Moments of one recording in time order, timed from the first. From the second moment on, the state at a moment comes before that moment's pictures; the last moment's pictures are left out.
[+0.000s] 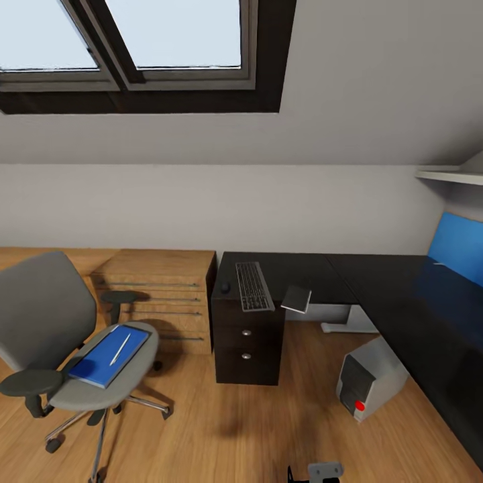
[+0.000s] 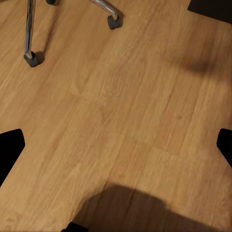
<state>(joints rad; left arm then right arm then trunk) 0.01 -0.02 -0.39 -0.68 0.51 -0.22 0.46 -0.40 0.12 0.30 0.01 -0.10 -0.58 -0.24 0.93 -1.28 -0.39</state>
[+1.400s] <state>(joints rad) -0.43 0.00 -0.19 -1.03 0.76 0.48 0.45 -0.79 0.06 0.13 -0.49 -1.29 0.17 -0.18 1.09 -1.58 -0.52</state>
